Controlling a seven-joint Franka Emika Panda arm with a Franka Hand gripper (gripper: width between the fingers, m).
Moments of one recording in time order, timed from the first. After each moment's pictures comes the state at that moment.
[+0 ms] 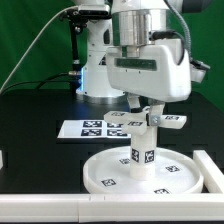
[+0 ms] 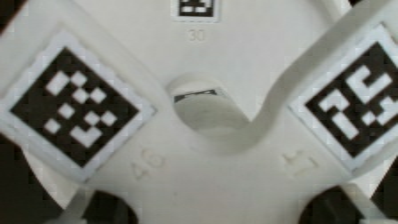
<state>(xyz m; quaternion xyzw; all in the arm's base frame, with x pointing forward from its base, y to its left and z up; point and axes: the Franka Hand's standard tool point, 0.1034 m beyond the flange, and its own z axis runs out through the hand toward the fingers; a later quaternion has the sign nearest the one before) 0.561 0.039 0.099 -0.78 0.62 -0.03 0.06</state>
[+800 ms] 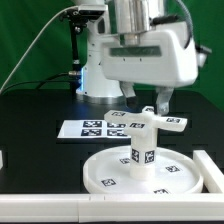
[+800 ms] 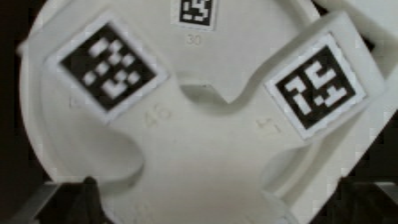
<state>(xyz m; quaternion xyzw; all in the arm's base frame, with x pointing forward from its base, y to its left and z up) 0.566 0.037 0.127 -0.90 0.42 -0.01 0.07</state>
